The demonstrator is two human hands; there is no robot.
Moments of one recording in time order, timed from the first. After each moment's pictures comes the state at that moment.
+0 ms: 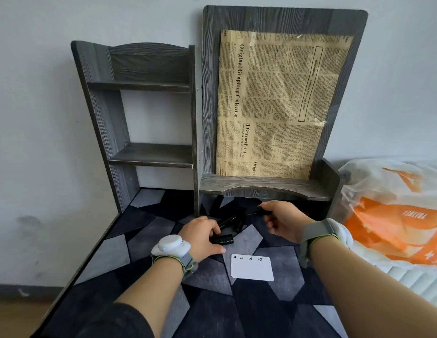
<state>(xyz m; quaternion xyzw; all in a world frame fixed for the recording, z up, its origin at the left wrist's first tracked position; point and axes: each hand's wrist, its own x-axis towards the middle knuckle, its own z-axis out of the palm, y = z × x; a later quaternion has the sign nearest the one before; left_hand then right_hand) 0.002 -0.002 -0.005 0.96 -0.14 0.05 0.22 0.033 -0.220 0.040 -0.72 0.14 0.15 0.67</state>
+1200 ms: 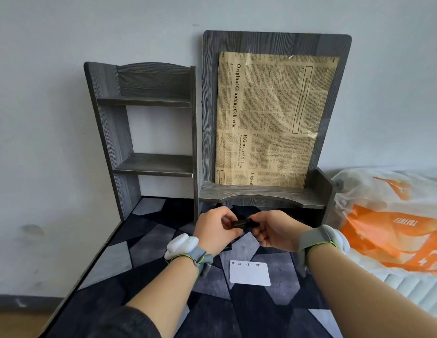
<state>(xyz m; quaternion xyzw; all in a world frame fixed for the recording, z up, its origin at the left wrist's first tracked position) -0.012 -0.042 0.034 0.89 -0.08 0.12 0.43 0.010 -0.213 0.058 -0.70 0.07 0.26 0.66</state>
